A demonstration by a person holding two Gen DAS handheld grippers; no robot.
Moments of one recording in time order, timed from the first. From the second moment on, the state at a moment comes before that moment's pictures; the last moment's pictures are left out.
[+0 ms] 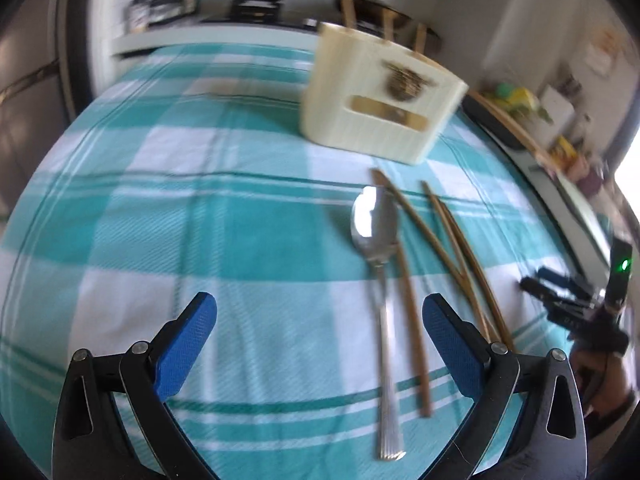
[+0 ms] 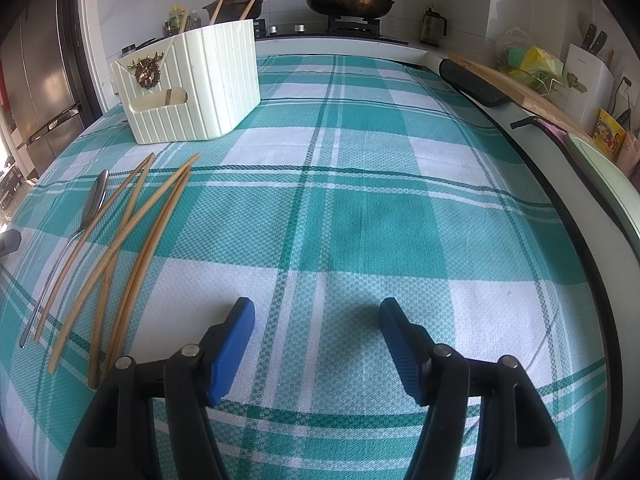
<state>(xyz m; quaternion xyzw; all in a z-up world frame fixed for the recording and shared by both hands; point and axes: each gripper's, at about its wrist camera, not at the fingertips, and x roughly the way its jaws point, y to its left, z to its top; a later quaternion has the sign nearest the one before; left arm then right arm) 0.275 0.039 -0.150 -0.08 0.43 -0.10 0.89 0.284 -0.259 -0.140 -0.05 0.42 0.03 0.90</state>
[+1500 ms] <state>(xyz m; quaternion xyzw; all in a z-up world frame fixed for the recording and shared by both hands) 0.292 0.045 -0.180 -0.02 0.46 0.02 0.89 0.283 -0.244 -0.133 -0.10 0.46 0.01 0.88</state>
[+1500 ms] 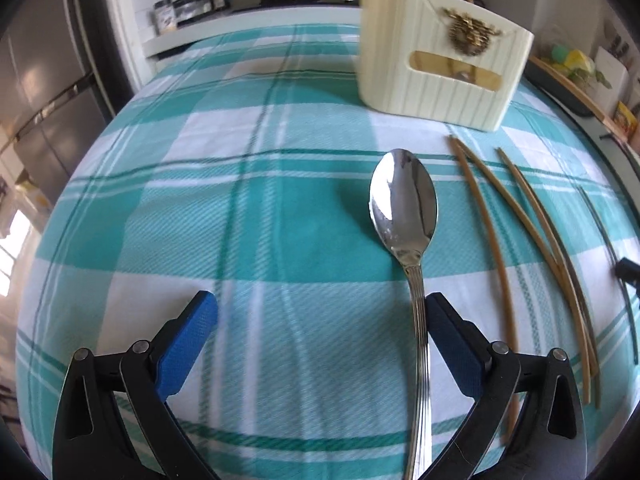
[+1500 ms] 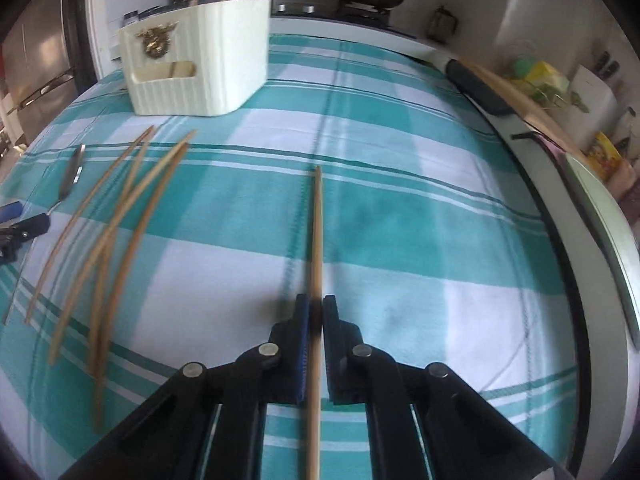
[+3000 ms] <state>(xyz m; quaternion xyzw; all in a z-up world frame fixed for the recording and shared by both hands) 0.278 0.048 -0.181 -0.01 0.46 0.01 0.89 0.275 -0.277 -0.139 -0.05 0.42 0.03 0.91</state>
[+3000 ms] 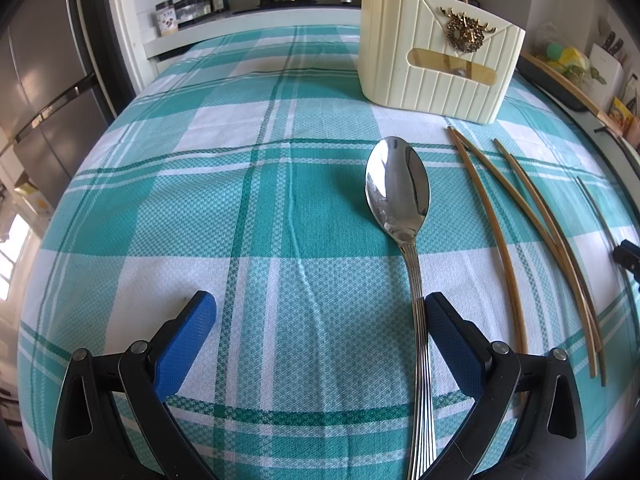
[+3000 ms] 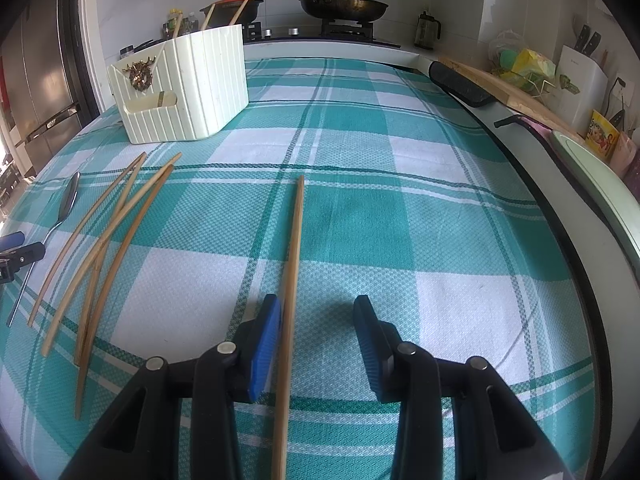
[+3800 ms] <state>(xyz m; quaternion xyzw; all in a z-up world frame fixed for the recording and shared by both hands) 0.331 0.022 -0.174 0.05 0.51 -0.07 0.85 0.322 -0.261 -0.132 -0.12 0.54 0.11 0.83</state>
